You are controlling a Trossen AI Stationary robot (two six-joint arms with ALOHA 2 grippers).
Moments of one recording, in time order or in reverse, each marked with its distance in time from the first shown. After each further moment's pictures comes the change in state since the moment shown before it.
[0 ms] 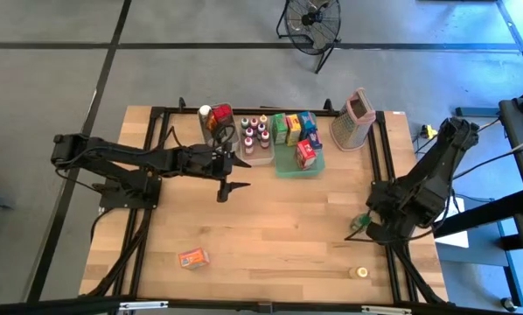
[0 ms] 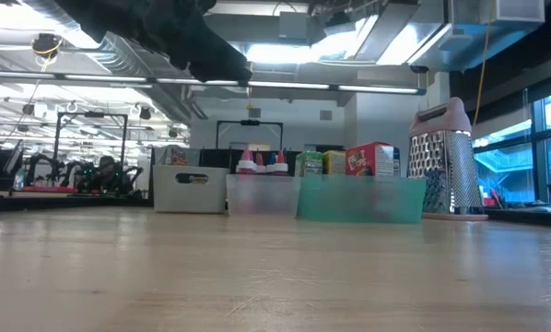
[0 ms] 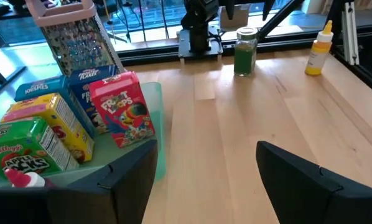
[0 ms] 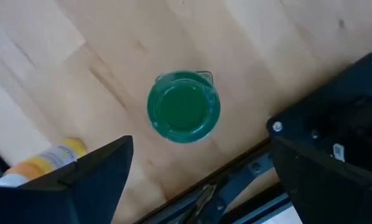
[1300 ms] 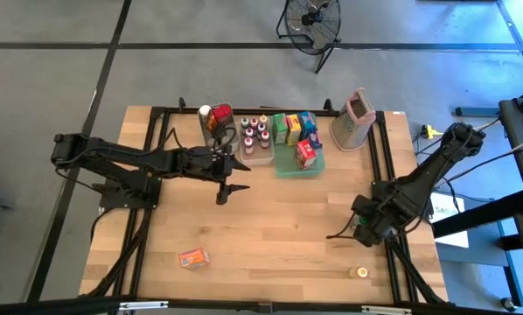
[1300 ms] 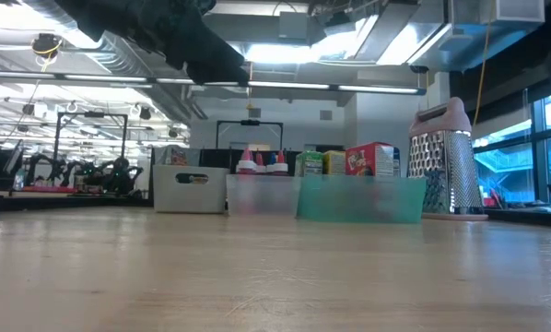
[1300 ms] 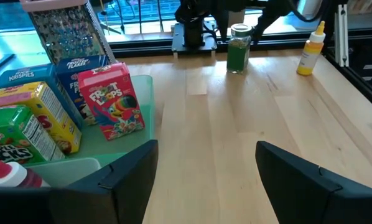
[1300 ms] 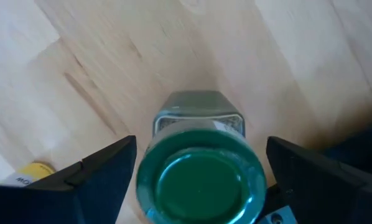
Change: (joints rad) left arm -0.020 0.000 0.000 -0.021 0.000 -0.055; right arm -0.165 0.080 -0.184 0.261 -0.057 -0.229
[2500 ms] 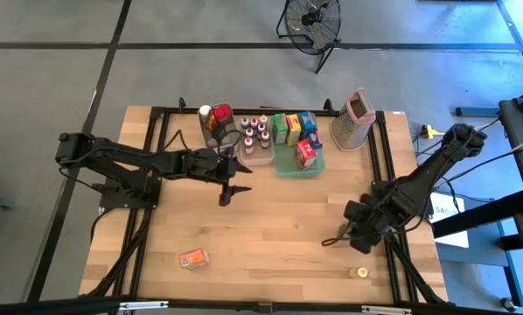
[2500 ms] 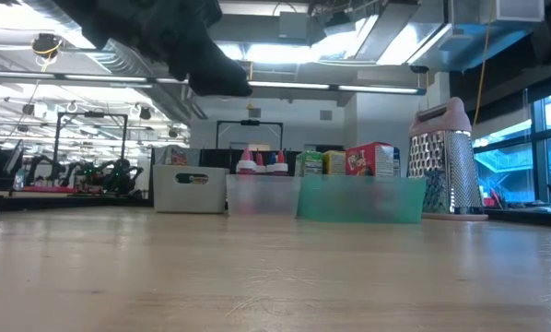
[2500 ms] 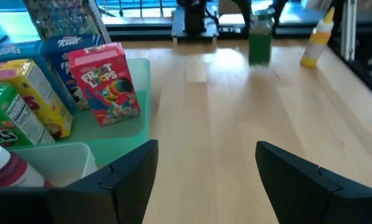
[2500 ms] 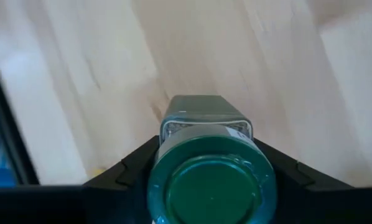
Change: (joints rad) left arm 0.000 0.057 -0.001 0.011 0.000 -0.035; right arm -0.032 0.000 0.015 0.200 0.044 -0.214
